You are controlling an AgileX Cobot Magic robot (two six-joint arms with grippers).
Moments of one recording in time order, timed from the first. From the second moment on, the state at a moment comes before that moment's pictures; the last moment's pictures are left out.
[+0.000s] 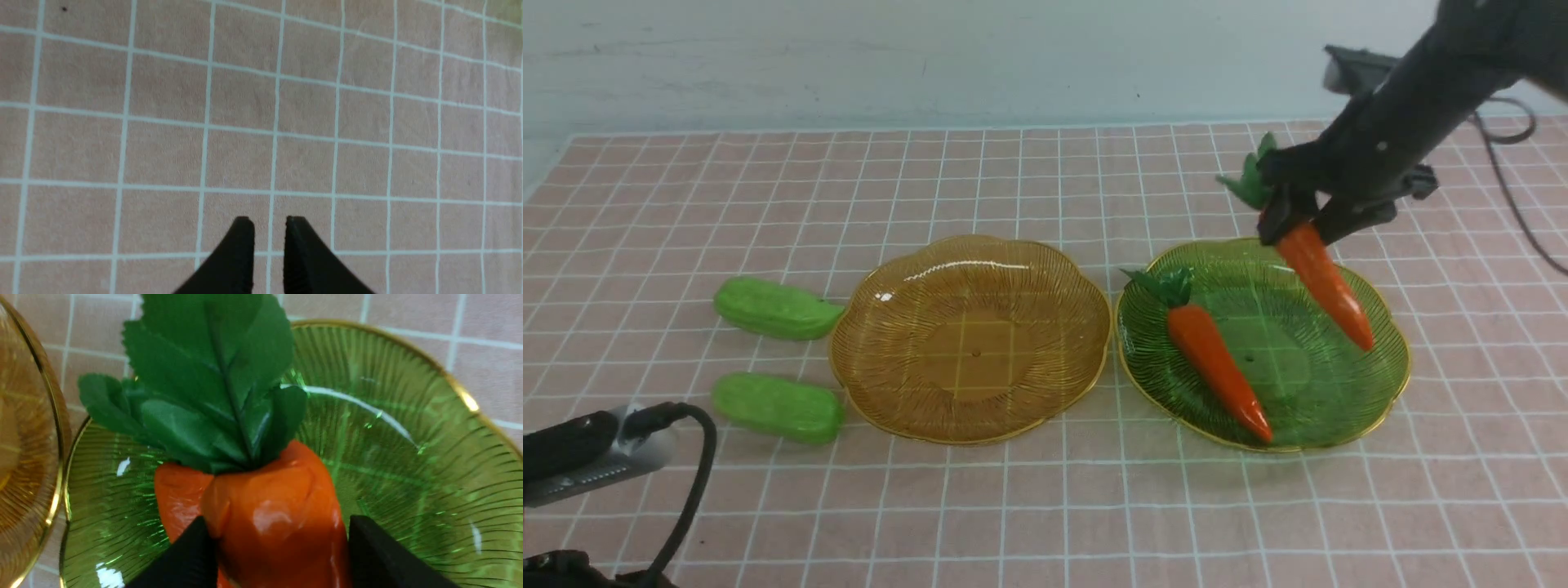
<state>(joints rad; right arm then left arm) 0.15 2.15 -1.93 0.30 1.23 -0.06 -0.11 0.74 -0.48 -0.38 0.87 -0.13</state>
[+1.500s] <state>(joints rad) 0.26 1.80 -1.59 0.20 1.24 -0.01 -0.09 1.69 -0.69 -0.15 -0.10 -1.00</state>
